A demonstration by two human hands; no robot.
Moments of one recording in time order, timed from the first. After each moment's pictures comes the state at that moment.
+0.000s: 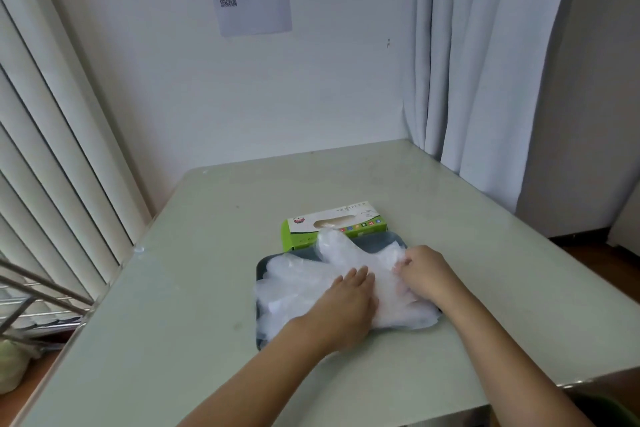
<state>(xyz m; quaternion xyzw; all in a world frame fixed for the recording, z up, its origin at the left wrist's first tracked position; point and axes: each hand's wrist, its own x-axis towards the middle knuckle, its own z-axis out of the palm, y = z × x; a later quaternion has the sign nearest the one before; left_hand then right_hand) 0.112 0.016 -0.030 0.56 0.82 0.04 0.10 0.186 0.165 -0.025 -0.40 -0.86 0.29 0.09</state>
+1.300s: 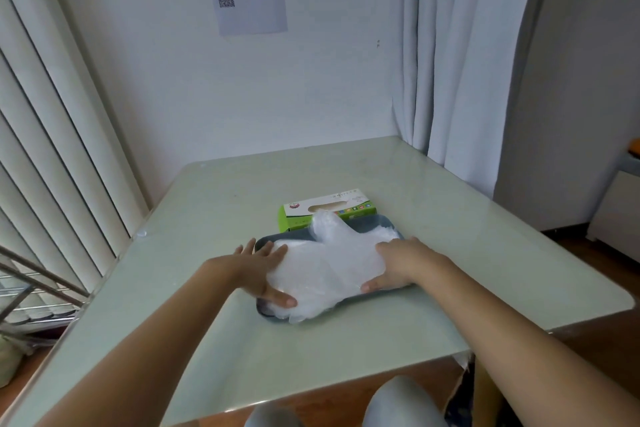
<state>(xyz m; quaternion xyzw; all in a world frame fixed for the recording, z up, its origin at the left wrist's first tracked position) 0.026 -0.060 -0.010 0.43 0.88 -0.14 0.17 0.204 0.131 -0.008 -0.28 -0.95 0.06 -0.13</state>
